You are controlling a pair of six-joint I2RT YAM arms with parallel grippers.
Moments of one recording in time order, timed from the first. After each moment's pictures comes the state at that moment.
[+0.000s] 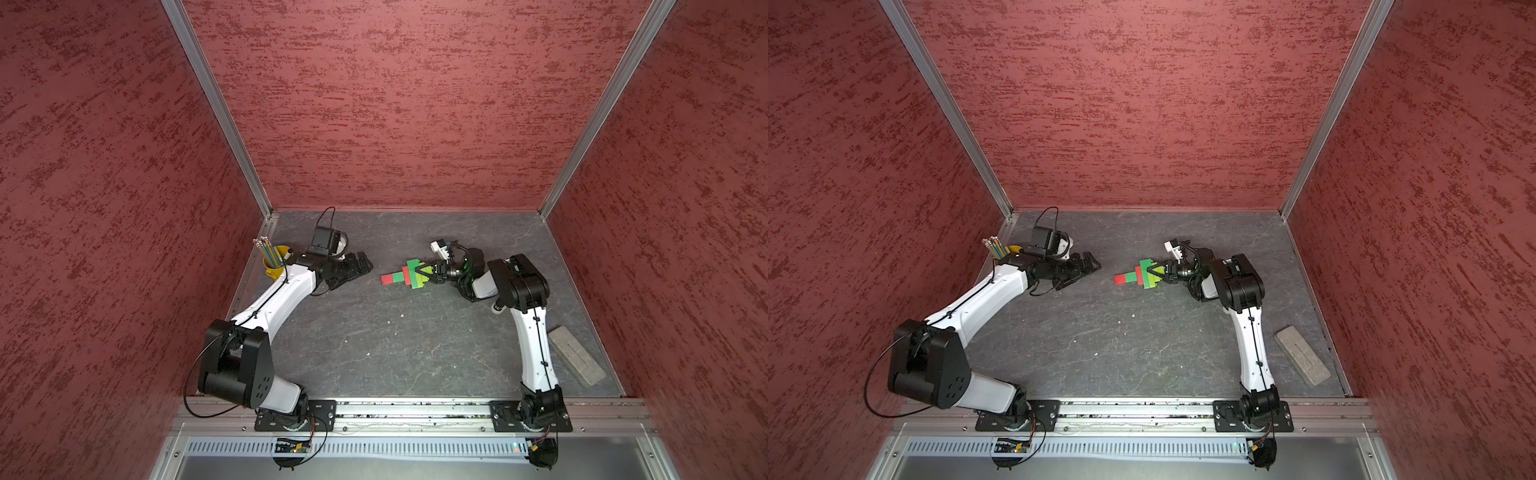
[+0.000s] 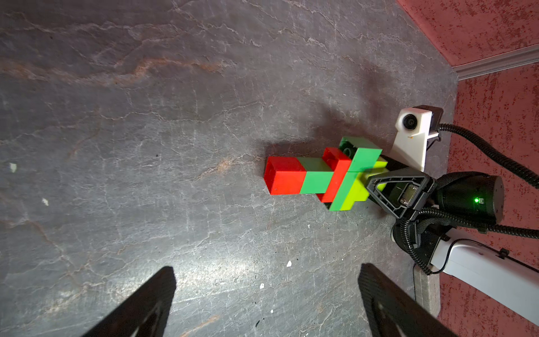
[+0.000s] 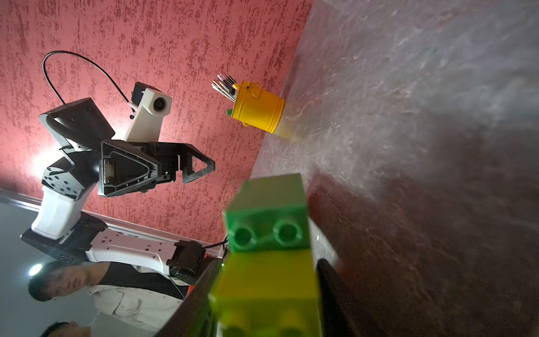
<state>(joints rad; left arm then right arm) -0.24 1.47 1.11 -0.60 0.31 -0.60 0.23 2.42 1.14 1.24 -1.25 1.14</state>
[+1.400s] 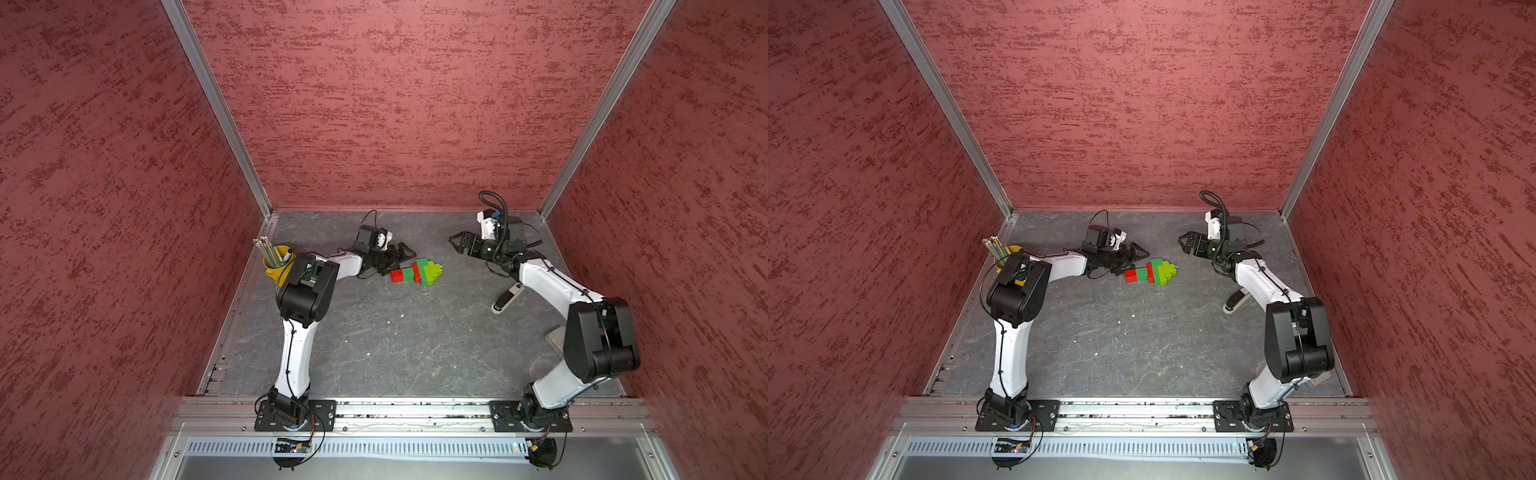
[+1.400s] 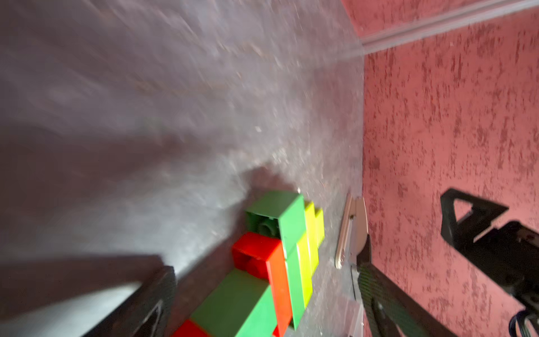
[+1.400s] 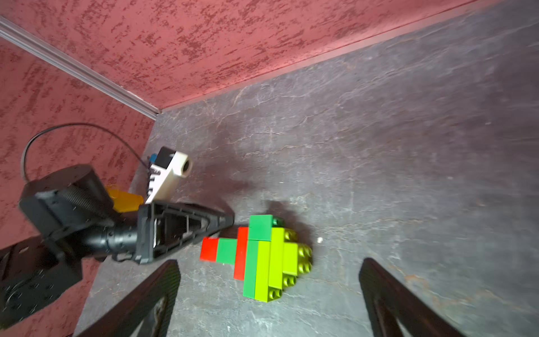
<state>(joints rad) -0.38 2.16 1.35 0.09 0.69 -0.79 0.13 1.62 1.11 -0.09 -0.45 0.42</state>
